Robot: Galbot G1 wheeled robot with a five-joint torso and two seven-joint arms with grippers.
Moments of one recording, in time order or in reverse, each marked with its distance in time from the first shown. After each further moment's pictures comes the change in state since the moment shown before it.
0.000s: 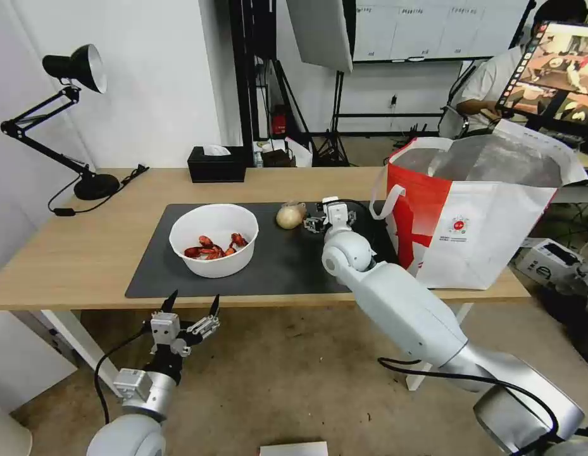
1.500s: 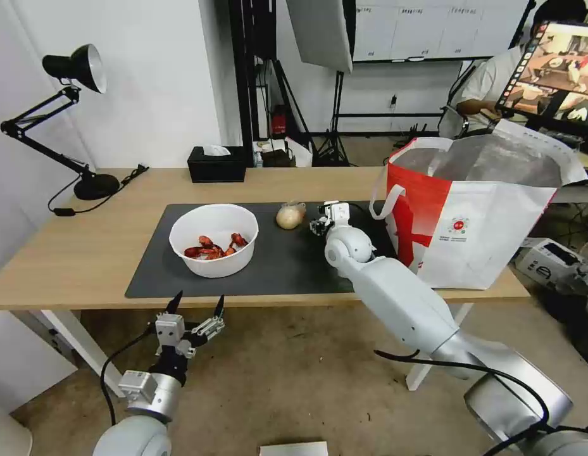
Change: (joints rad) left arm -0.007 -0.012 0.017 0.007 0.003 -0.002 0.000; right arm 0.034 0.029 0.014 -0.146 0.028 0.033 -0.106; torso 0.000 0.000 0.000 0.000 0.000
